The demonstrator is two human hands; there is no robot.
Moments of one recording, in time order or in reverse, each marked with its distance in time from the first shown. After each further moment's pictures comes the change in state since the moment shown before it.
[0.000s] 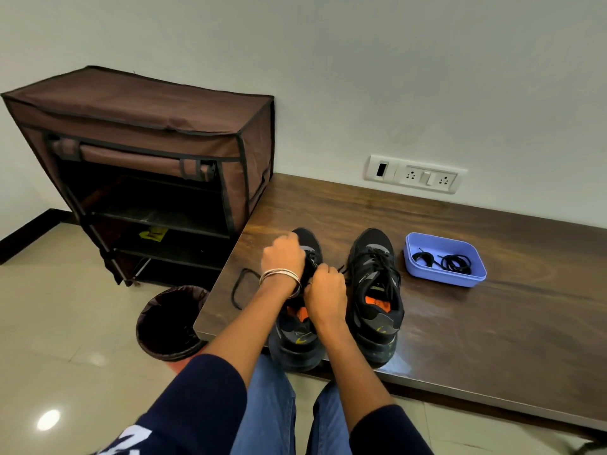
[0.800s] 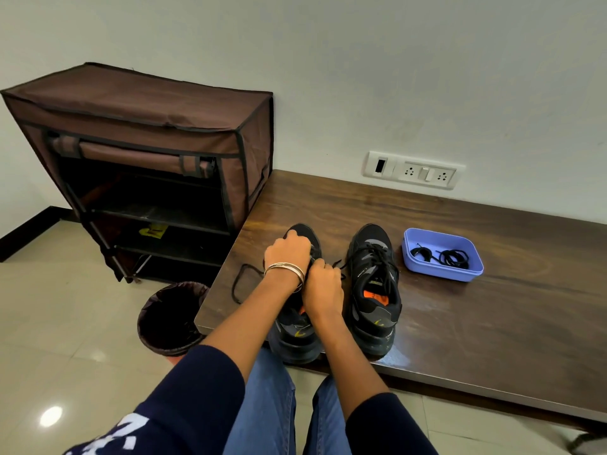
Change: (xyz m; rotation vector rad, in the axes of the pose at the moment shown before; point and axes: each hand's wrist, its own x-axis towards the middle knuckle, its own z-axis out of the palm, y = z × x) left_hand -0.013 0.013 -0.010 0.264 -0.077 0.169; right_hand -0.004 -0.003 0.003 -0.035 -0.015 0.010
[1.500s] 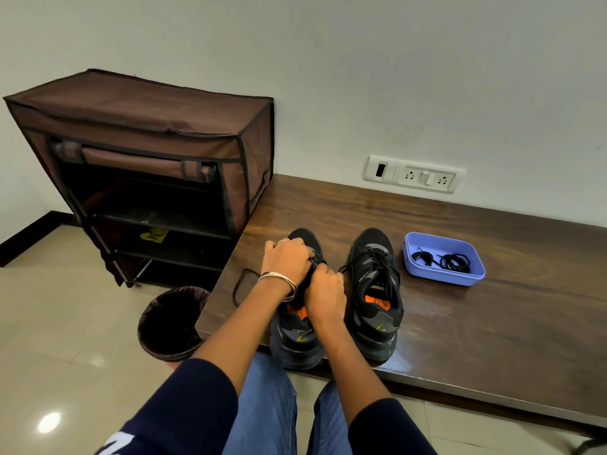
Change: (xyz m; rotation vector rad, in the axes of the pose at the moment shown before) left_hand 0.006 -0.018 0.008 0.052 0.039 0.210; right_hand -0.001 0.000 -0.002 0.019 0.015 0.016
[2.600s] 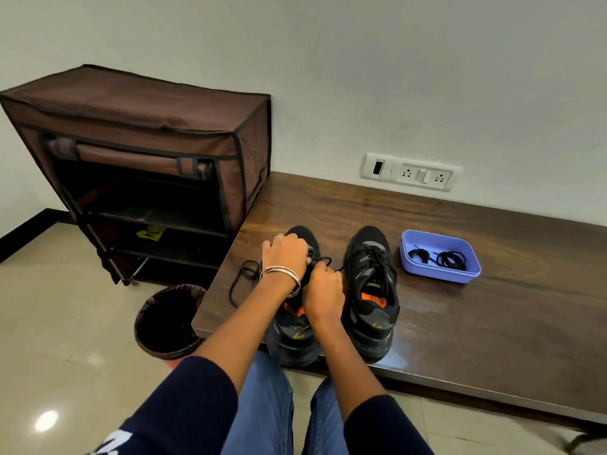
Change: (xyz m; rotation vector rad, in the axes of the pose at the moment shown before) left_hand 0.003 0.013 -0.006 -0.022 -0.019 -0.151; right_hand -0.001 0.002 0.001 0.008 0.002 0.029
